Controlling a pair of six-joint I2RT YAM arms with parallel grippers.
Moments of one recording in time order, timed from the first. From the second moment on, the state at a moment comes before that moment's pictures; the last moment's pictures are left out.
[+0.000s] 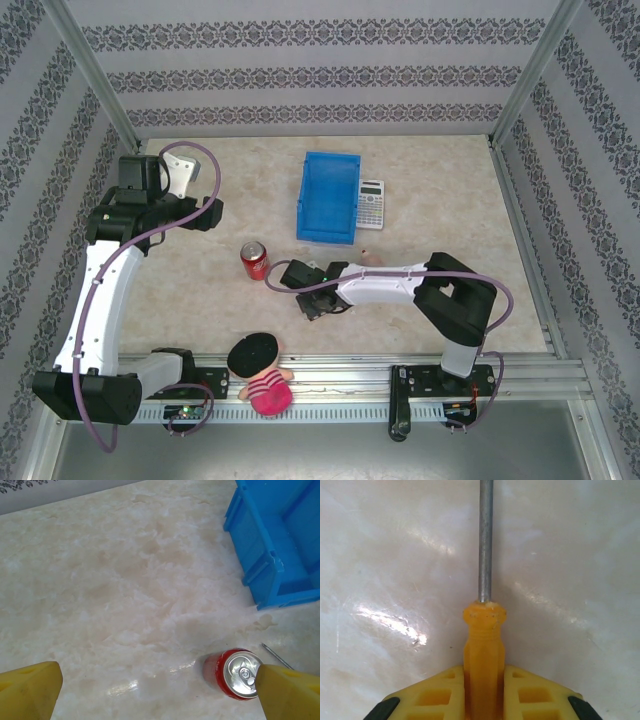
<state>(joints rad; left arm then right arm) -0.01 1.15 1.34 -0.95 0.15 0.17 1.07 1.80 1.06 -0.58 0.14 0.60</state>
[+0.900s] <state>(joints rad) -0.01 1.10 1.32 -1.01 0.17 0.23 0.94 1.38 0.99 -0.67 0.17 0.53</state>
